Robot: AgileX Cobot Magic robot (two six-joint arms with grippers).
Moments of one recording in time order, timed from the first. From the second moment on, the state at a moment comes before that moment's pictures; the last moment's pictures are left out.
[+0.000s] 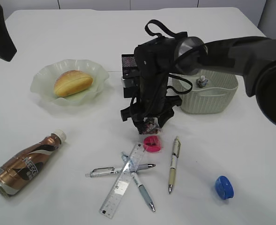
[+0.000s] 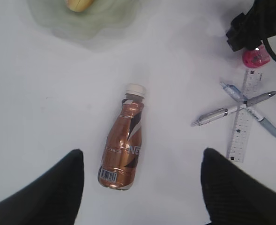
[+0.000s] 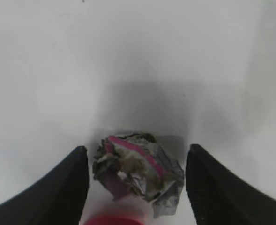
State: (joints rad) left arm -0.39 1.42 -1.48 0.03 1.25 -0.10; right arm 0.51 2.41 -1.97 -0.08 1.07 0.26
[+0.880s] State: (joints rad) left arm -0.39 1.42 -1.48 0.03 1.25 -0.10; right arm 0.51 2.43 -2.06 -0.09 1.15 0.25
